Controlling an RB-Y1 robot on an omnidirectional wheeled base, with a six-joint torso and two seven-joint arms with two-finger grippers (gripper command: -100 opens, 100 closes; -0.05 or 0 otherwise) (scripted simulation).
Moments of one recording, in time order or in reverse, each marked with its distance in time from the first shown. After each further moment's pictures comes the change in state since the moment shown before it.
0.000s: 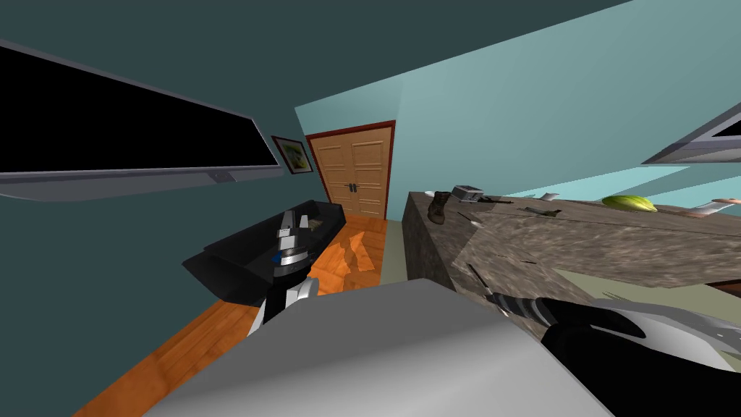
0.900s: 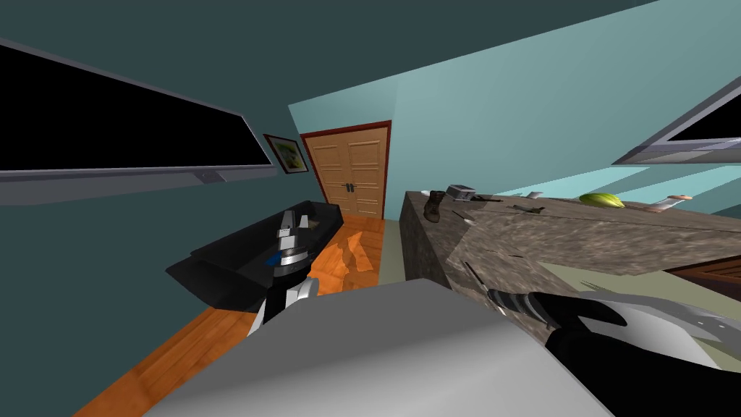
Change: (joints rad) left arm 0.000 0.000 0.000 0.000 0.000 0.000 0.000; right arm 0.073 -0.023 -0.095 -0.054 -0.030 0.045 0.020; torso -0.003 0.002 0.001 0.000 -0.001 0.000
